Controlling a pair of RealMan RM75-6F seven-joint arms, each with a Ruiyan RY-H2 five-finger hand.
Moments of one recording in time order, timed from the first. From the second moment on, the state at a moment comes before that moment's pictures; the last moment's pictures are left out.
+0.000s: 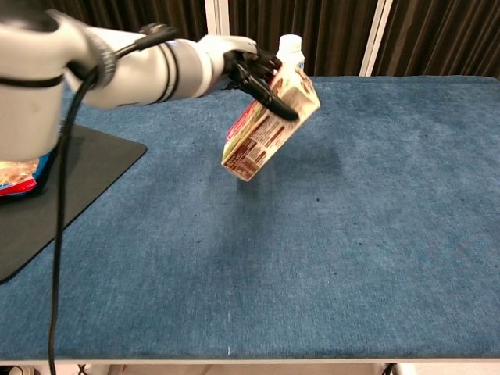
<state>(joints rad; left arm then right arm) -0.98 -1.81 -0.65 -1.40 0.44 0.67 0.37 0.11 -1.12 0.06 -1.49 -1.50 1.42 0.25</state>
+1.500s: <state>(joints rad) -0.86 -2.00 -0.40 -0.86 1.35 0.85 -0.73 0.09 -1.10 0.06 -1.53 -1.50 1.44 0.25</state>
